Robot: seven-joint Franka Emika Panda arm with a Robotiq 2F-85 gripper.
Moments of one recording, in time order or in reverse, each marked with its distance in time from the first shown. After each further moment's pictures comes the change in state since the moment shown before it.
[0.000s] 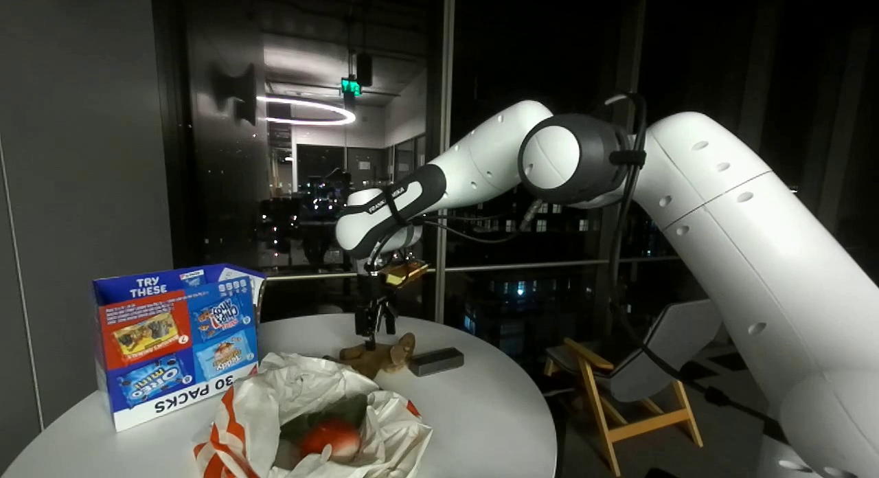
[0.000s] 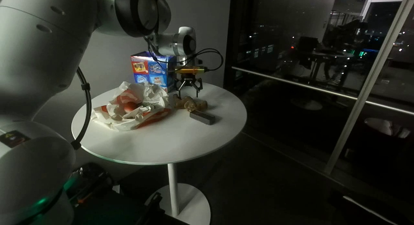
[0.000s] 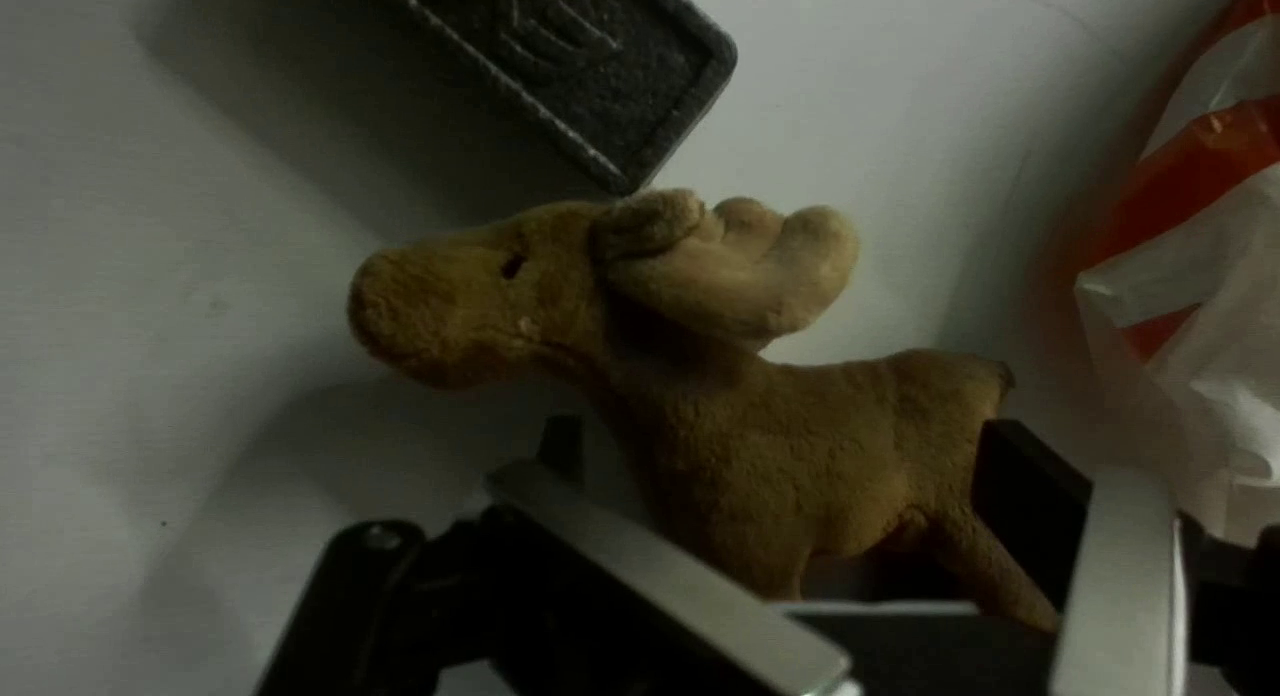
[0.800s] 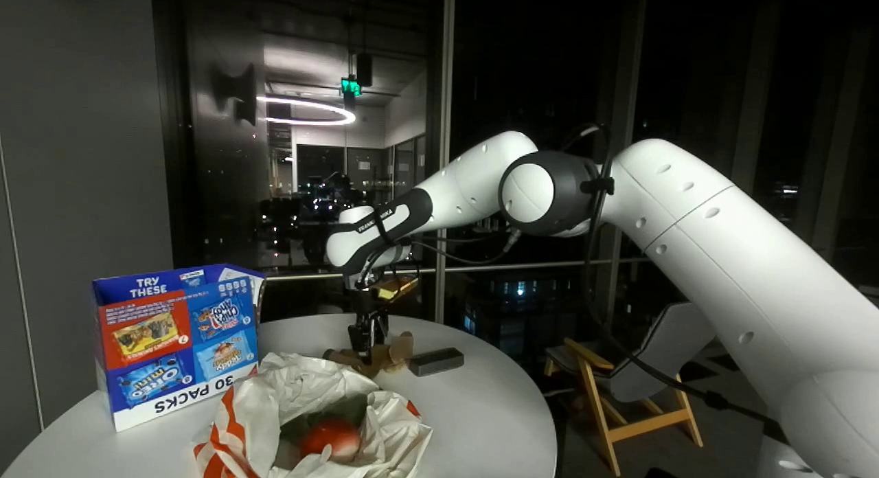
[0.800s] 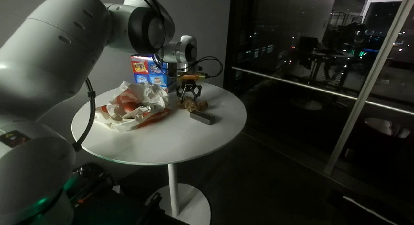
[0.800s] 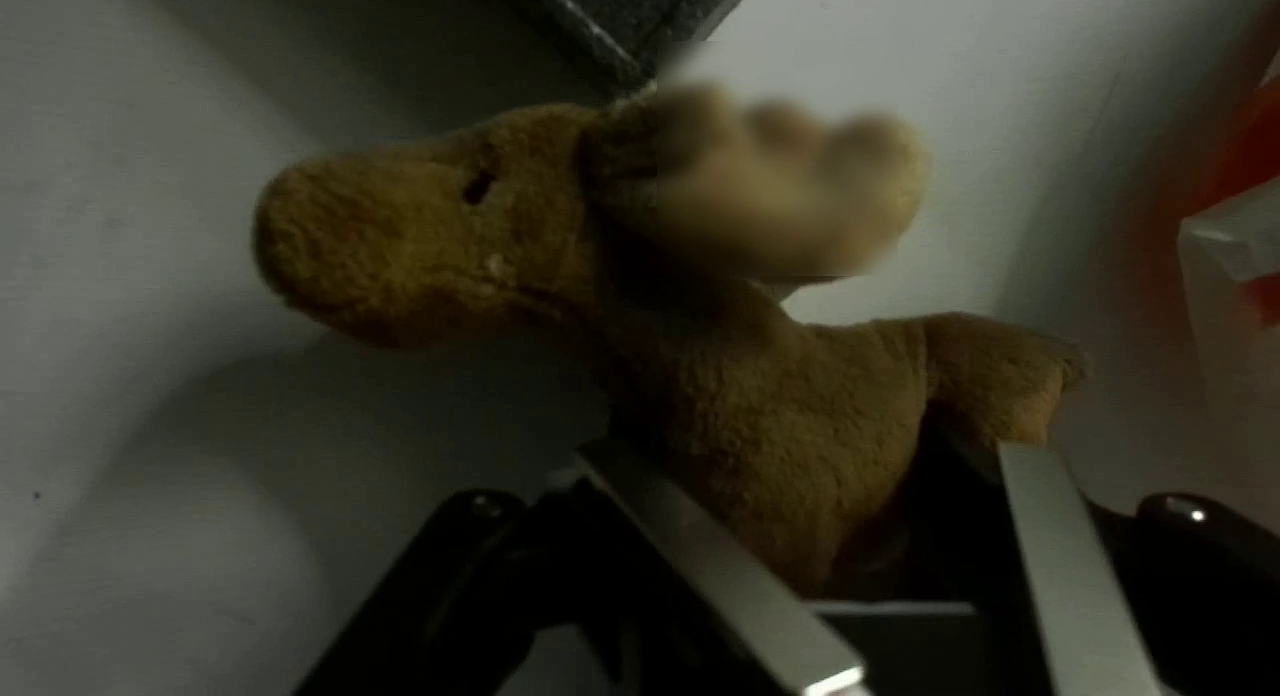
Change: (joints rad) arm 0.003 0.143 0.012 0.155 -0.001 -0.036 -0.041
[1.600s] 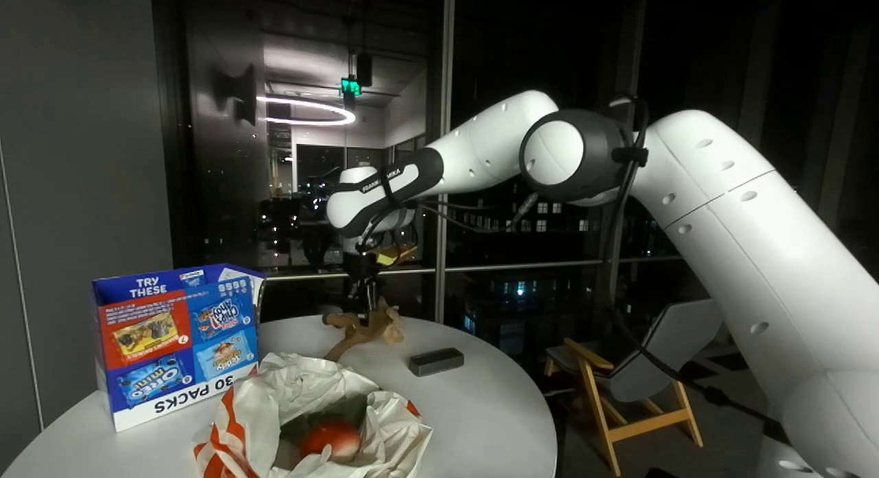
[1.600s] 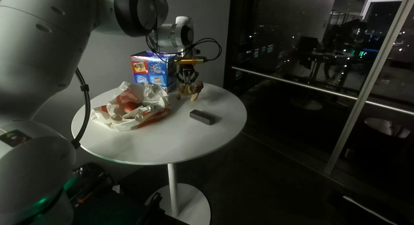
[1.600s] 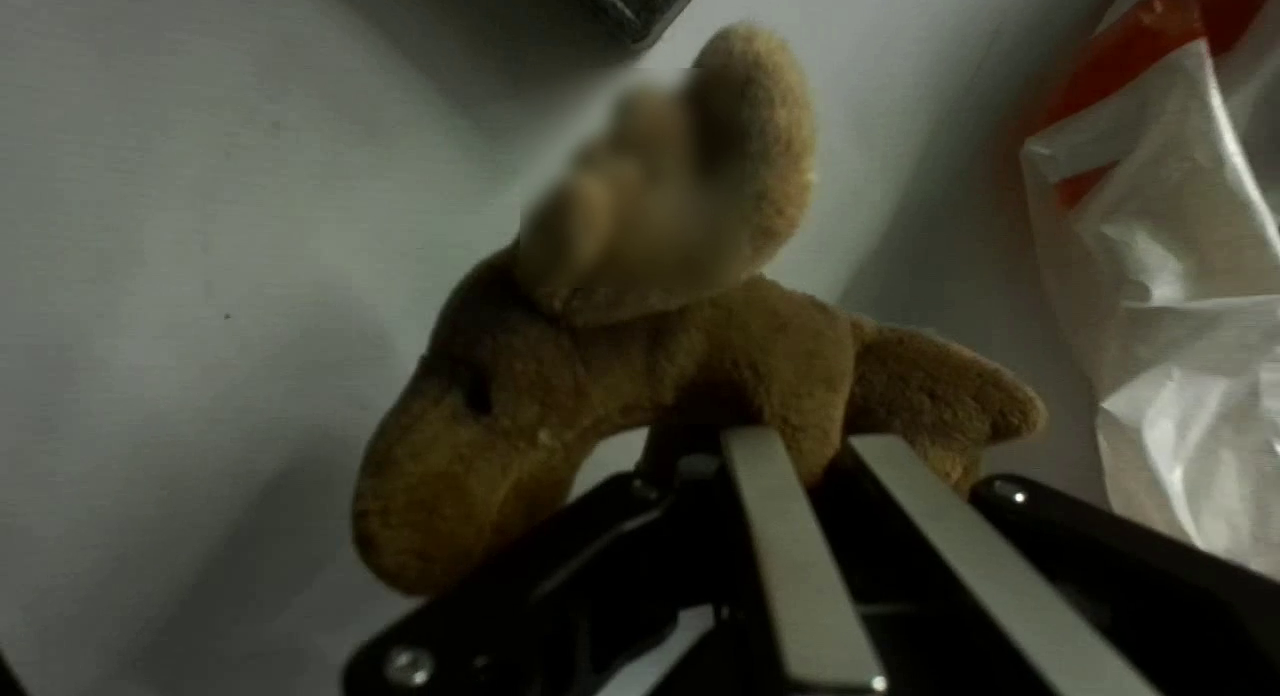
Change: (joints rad) arm 0.009 -0.173 0.008 -0.087 -0.002 0.038 0.001
